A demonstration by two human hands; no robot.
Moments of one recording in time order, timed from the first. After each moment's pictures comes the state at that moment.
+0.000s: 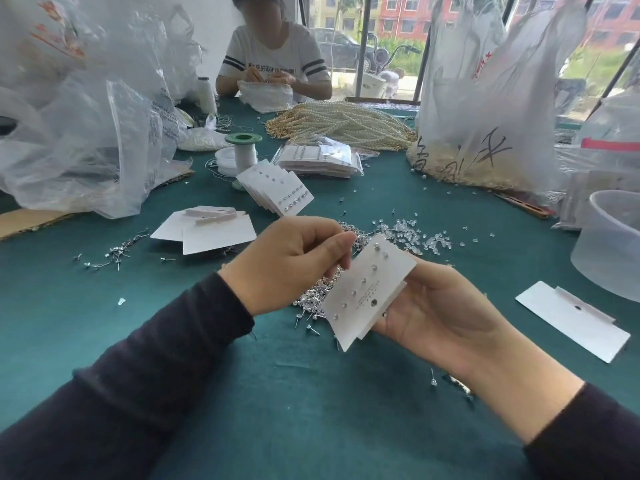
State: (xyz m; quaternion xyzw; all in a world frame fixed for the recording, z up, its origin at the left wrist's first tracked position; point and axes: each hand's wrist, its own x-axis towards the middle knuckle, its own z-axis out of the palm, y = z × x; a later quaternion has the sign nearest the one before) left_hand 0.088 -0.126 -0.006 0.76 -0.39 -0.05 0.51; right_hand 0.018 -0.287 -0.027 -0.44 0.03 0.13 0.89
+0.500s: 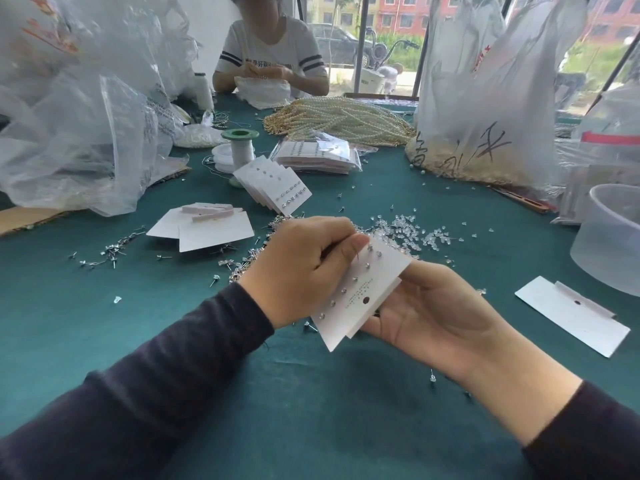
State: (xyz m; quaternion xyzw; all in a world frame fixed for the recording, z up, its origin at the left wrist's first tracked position) left_hand 0.081 -0.140 -0.015 0.79 -0.43 0.14 0.41; right_hand 0.015 -0.281 -0.025 -0.42 0.01 0.16 0.89
